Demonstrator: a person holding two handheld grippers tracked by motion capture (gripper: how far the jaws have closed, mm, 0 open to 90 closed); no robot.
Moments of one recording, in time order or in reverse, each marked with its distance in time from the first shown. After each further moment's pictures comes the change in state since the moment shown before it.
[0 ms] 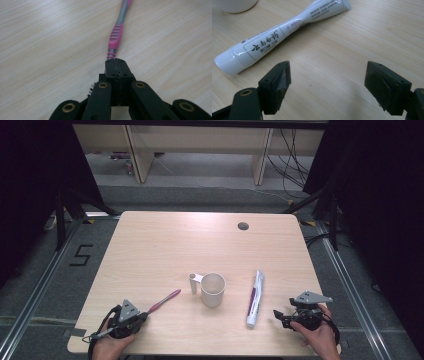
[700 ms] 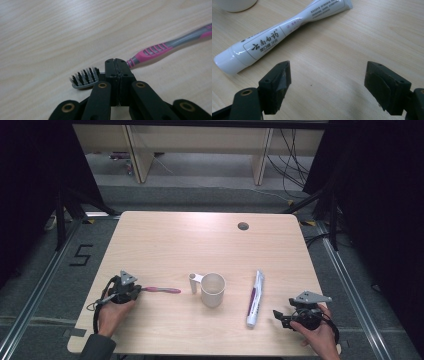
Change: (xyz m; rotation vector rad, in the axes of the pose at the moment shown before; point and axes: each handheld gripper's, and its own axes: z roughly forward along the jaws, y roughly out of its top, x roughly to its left) left arm 0.063 0.051 0.050 0.037 0.124 -0.089; right arm -0.001 0.000 0.001 0.002 -0.011 -0.015
